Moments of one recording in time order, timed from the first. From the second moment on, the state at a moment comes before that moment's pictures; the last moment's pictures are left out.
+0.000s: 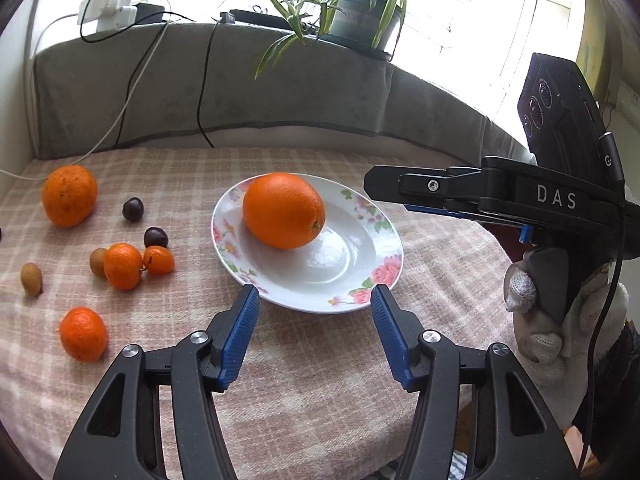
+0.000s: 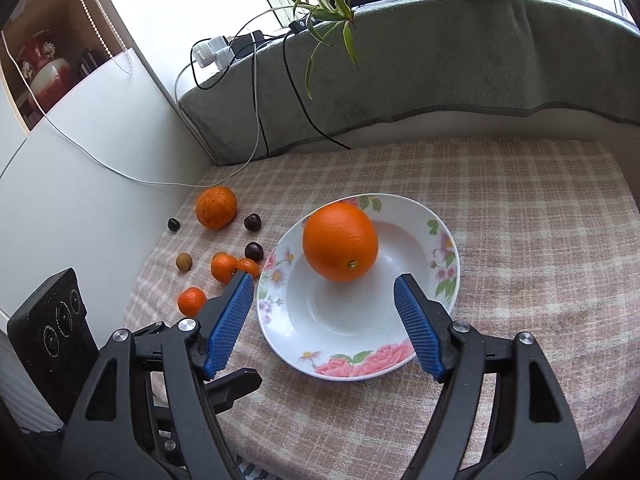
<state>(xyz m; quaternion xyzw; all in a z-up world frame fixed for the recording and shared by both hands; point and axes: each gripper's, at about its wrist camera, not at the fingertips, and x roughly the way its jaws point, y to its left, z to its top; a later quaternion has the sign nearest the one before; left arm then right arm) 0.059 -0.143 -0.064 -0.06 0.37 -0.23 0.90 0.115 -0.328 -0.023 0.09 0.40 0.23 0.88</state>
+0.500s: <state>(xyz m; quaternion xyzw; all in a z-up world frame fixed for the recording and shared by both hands) 0.042 -0.091 -0.064 -0.05 0.35 -0.17 0.92 0.108 -0.320 -0.021 0.06 0.38 0.22 0.90</state>
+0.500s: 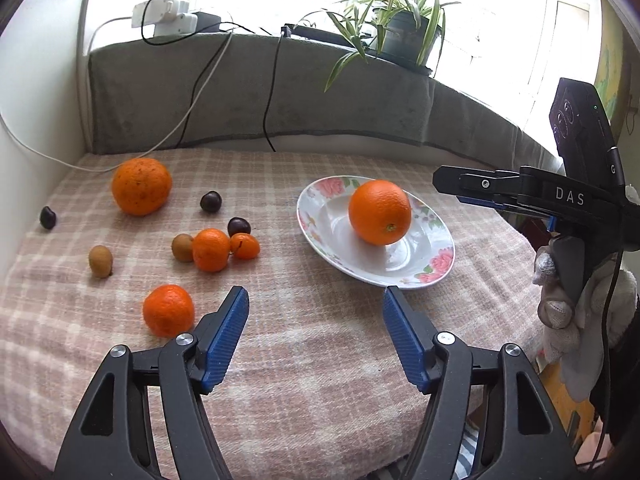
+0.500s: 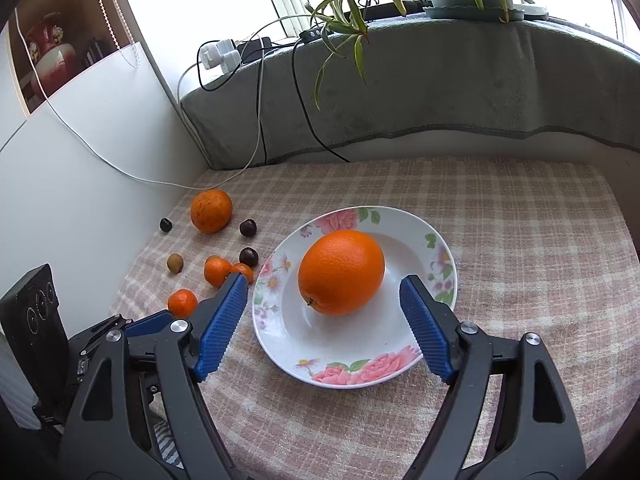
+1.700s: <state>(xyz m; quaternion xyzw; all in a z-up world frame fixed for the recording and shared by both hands) 0.030 -0.003 -0.087 -0.10 0.37 -0.08 0.92 0.129 -0.189 -0.033 -0.09 0.40 0.34 0.85</state>
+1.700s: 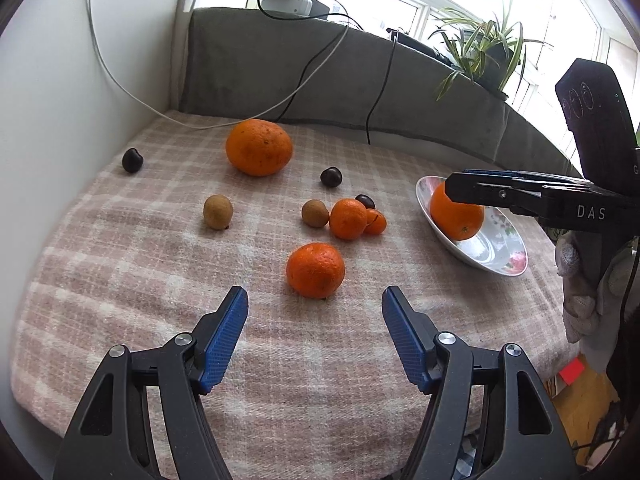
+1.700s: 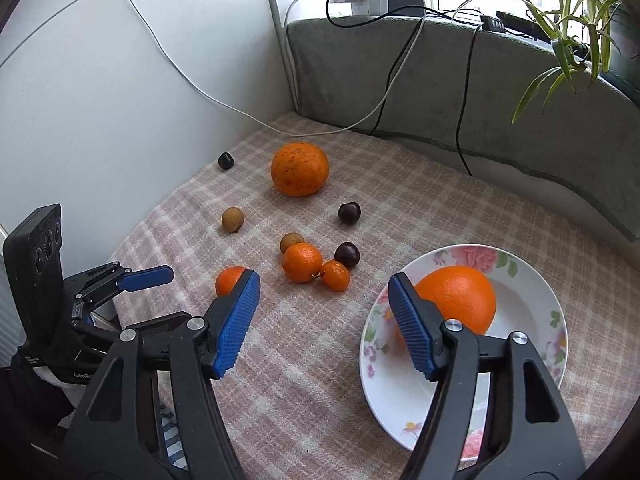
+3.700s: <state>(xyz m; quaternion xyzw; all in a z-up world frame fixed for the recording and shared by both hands) 0.086 0.002 -0.123 -0.17 0.40 -0.11 0.89 0.172 -0.100 -0.098 -0.21 0.46 0.34 0.80</state>
